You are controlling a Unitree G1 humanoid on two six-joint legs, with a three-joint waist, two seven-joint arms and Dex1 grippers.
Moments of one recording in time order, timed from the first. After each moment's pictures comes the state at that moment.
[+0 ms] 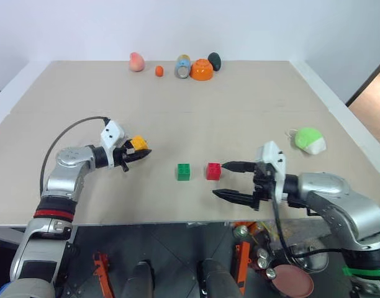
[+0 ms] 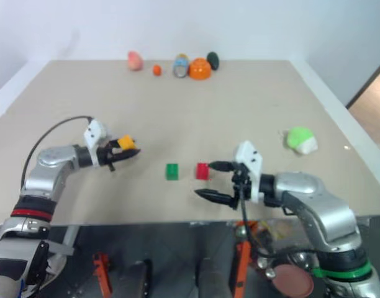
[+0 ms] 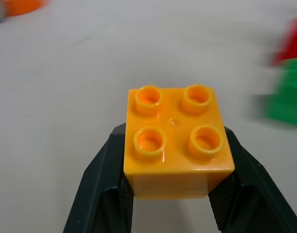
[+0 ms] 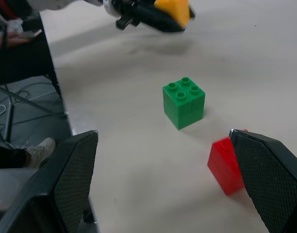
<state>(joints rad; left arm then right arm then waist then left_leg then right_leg) -0.67 0.54 -0.03 0.49 -0.25 0.07 -1.19 -0.28 -0.76 -0.07 -0.45 0.62 0.72 0.96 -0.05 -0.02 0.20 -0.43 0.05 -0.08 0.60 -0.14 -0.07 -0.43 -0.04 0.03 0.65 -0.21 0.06</state>
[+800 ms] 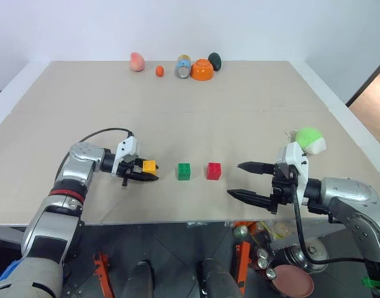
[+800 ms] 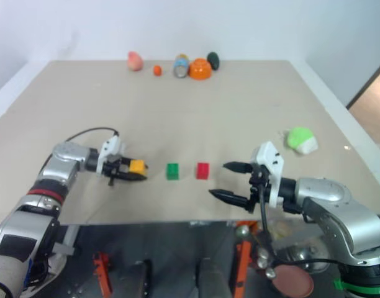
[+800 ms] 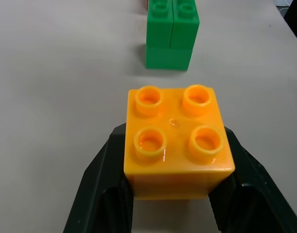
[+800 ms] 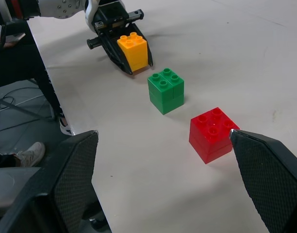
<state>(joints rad) -0.88 0.51 -0.14 0.97 -0.13 -0.22 -1.55 -0.19 -0.82 -0.17 -0.49 0.67 0.73 0.91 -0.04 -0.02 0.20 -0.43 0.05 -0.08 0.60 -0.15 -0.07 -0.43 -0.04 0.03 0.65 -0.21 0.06</state>
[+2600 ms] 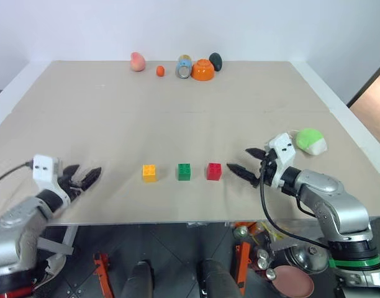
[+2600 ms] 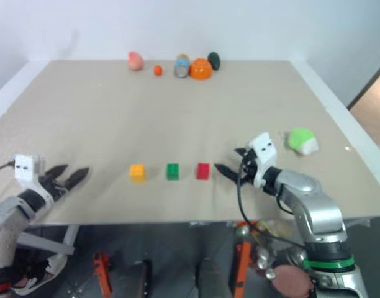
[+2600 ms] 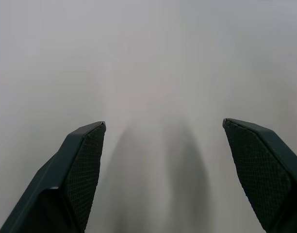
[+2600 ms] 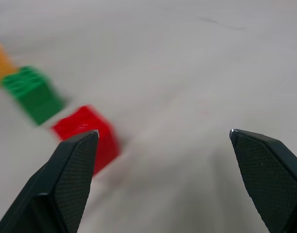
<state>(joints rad) -0.03 0.48 0.42 -0.20 -0.48 0.57 -0.48 -0.33 -0.60 -0.12 -0.21 0.43 0.62 0.58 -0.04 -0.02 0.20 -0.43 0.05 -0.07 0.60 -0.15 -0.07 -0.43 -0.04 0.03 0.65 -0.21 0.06</state>
